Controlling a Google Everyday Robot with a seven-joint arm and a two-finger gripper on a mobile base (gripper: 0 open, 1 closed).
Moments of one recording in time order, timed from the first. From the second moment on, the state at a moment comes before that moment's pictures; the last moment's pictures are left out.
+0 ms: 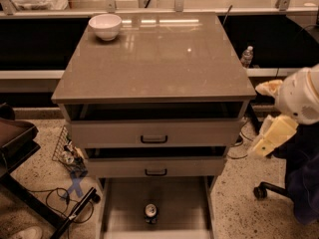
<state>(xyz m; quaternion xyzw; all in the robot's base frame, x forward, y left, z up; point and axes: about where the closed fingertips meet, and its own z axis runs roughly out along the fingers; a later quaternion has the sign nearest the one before) 0.459 -0.217 0.859 -0.55 0.79 0.11 0.26</state>
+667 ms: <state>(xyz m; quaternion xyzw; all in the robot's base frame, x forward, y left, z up) 0.451 -0.231 0.746 -0.46 0.73 0.25 0.43</state>
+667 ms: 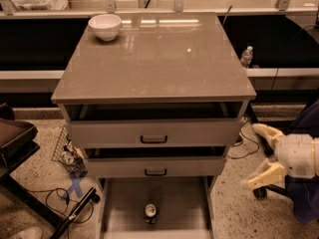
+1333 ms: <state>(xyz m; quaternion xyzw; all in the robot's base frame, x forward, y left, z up) 0.421 -0.250 0.715 -0.51 0.65 0.26 0.49</state>
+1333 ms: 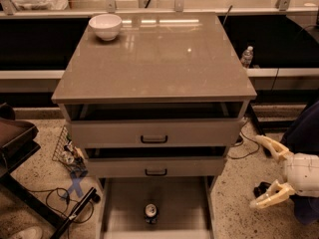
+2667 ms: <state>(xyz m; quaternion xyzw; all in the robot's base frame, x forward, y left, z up) 0.424 -0.184 0.614 -0.52 0.64 0.25 0.50</state>
